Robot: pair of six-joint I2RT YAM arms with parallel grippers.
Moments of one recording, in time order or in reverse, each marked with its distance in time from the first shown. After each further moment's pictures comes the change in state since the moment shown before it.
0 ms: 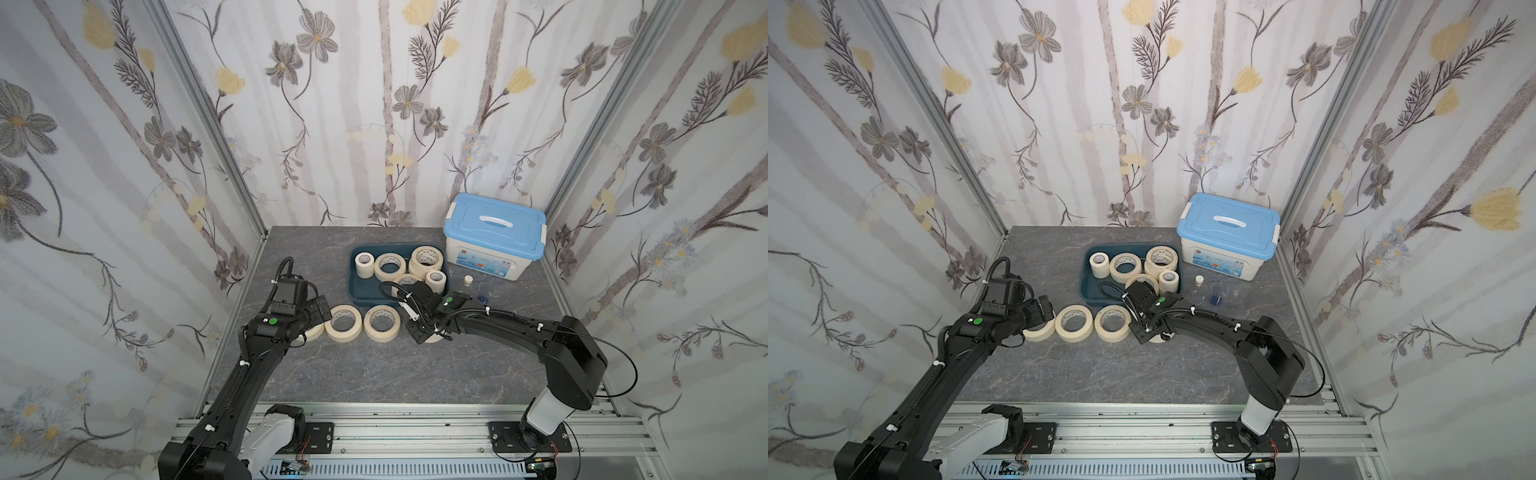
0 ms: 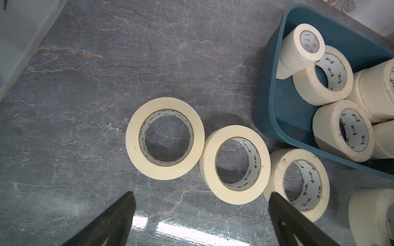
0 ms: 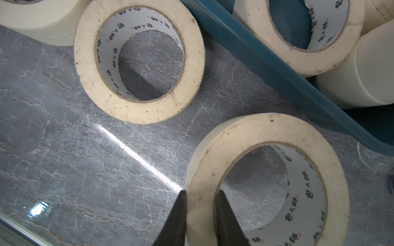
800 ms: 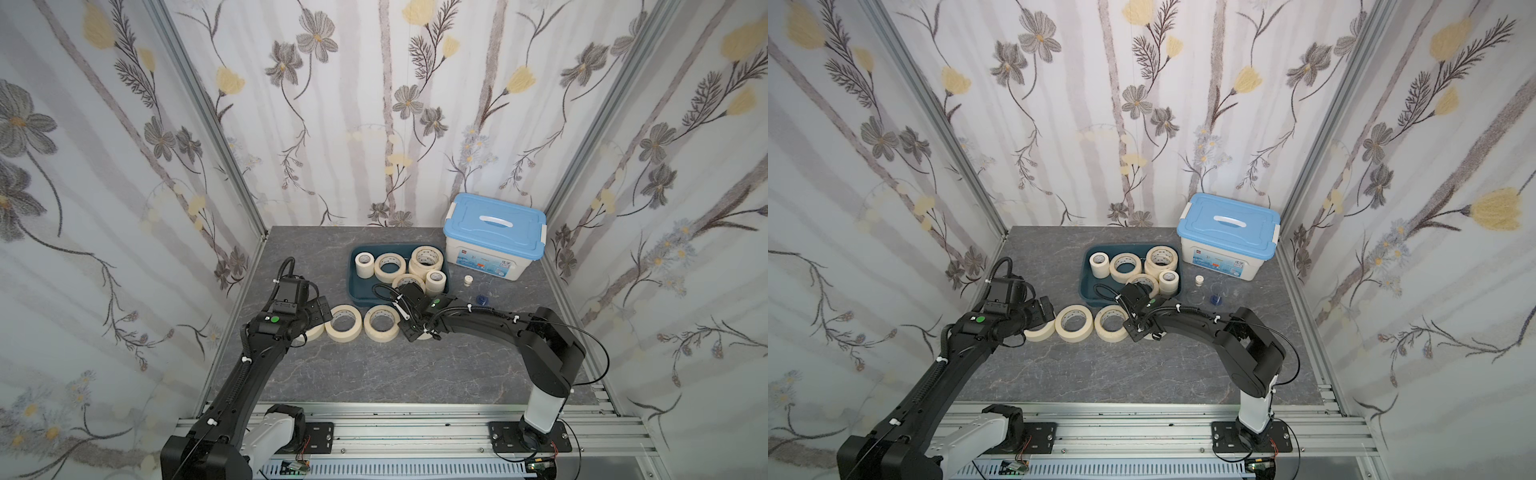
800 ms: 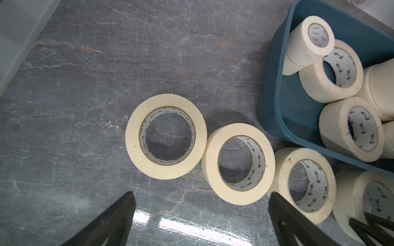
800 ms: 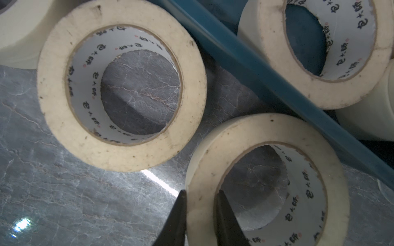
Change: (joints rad) left arm 0.000 0.021 -0.003 0.002 -0.003 0.000; right arm 0.003 0.121 0.023 0.123 0.035 -0.003
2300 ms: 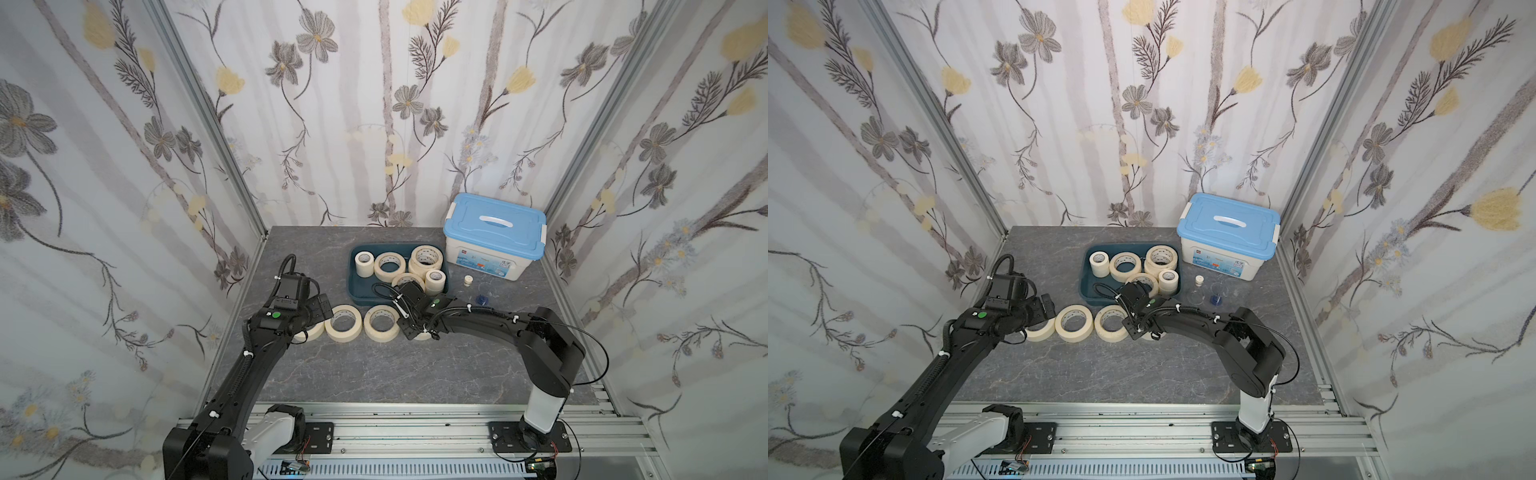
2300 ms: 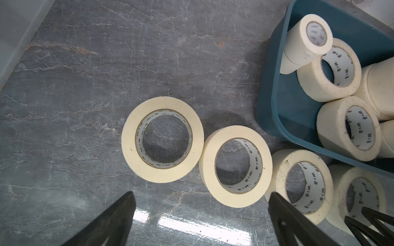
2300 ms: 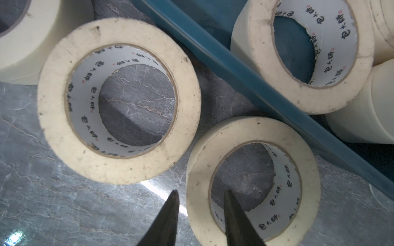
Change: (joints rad) left arm 0.000 0.035 0.026 0.001 0.017 0.000; right arm 0.000 -0.014 -0.005 0.029 0.026 0.006
